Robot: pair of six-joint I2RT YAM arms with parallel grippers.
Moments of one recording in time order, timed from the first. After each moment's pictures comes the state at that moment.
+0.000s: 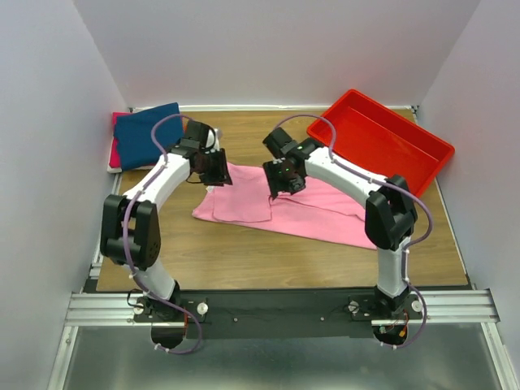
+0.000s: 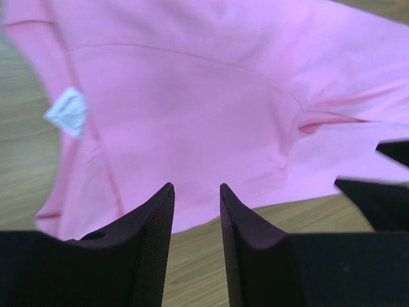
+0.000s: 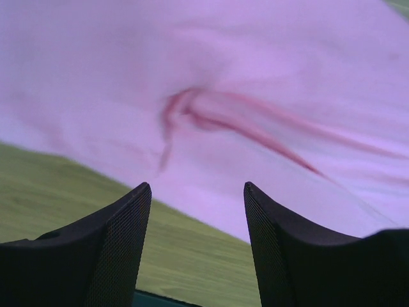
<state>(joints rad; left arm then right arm) -0.22 1.64 1.27 -0.63 0.30 -0.34 0.75 1.99 1.72 -0.91 0.07 0.39</state>
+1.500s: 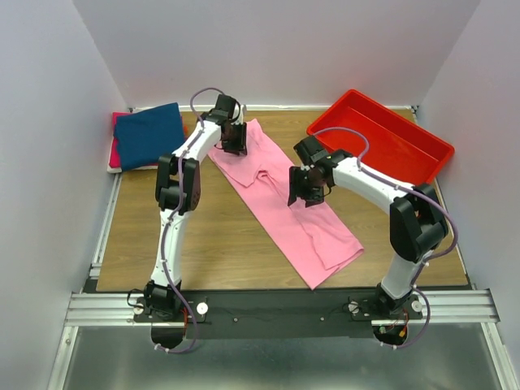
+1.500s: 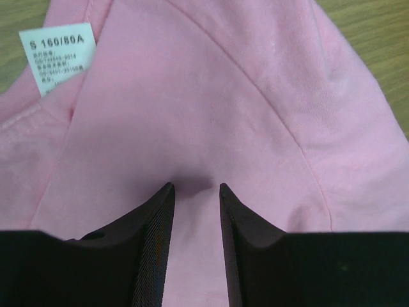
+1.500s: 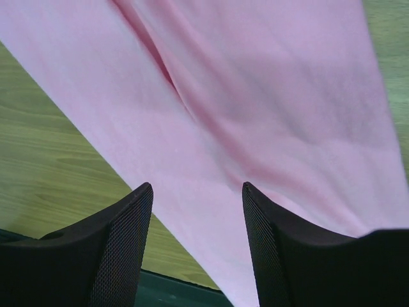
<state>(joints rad) -0.26 2.47 2.19 -0.72 0.24 -0.19 0.58 1.79 1.34 -0.74 -0.08 0.58</state>
